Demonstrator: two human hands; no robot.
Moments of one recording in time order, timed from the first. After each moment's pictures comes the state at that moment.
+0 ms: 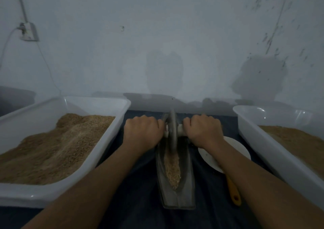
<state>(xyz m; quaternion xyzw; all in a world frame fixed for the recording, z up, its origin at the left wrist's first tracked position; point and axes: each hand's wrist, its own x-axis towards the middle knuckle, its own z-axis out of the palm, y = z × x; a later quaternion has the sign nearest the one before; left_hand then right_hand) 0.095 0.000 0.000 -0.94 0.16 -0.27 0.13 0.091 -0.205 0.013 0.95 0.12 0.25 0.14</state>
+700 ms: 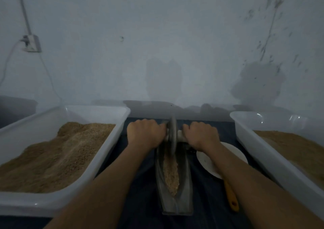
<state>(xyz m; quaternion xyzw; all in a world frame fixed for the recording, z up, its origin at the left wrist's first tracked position) 0.112 -0.015 0.020 -0.97 0.10 -0.20 0.07 0.105 -0.207 0.017 0.99 0.04 0.16 0.00</state>
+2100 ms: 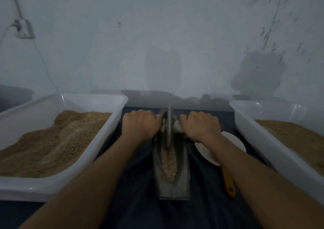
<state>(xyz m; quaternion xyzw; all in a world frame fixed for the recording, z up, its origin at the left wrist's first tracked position) 0.105 -0.001 0.007 -0.95 0.16 -0.23 0.12 0.088 -0.203 0.018 0.99 0.03 0.15 0.00</state>
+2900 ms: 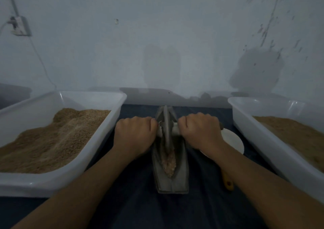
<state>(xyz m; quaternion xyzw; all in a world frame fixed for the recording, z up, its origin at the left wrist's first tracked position) 0.062 0.010 -0.013 -0.92 0.19 -0.32 0.13 0.049 -0.203 0.005 0.93 0.16 0.29 0.14</state>
